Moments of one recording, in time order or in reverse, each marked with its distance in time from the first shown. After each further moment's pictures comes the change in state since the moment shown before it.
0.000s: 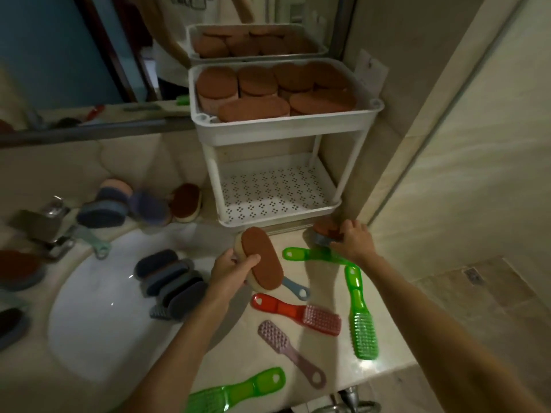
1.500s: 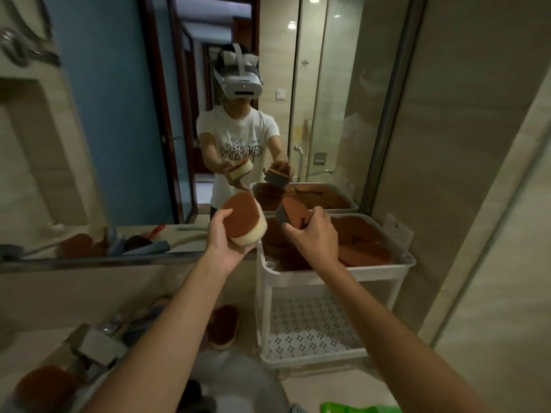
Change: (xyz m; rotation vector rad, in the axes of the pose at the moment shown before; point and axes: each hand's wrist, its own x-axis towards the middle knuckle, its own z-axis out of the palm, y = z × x) left_hand 0.017 0.245 -0.131 -1.001 -0.184 0.242; right_hand 0.016 -0.262 -0.205 0.498 0.536 -0.270
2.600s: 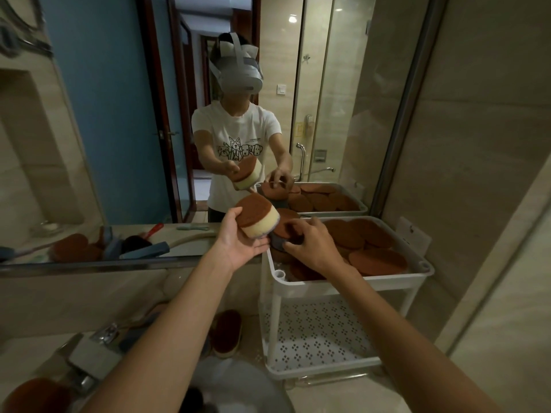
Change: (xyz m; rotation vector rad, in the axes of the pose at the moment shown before) left_hand 0.038 0.007 0.000 0.122 -0.083 -0.201; right_hand 0.018 0.009 0.023 -0.137 -0.285 -0.182
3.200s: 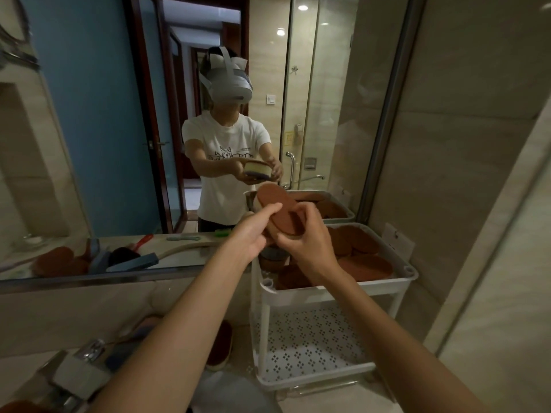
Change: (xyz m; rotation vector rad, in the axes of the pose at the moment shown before) left_hand -0.007 -0.004 0.057 0.307 -0.026 0.173; right_hand -0.014 -0.011 -0.024 0.416 0.285 -0.171
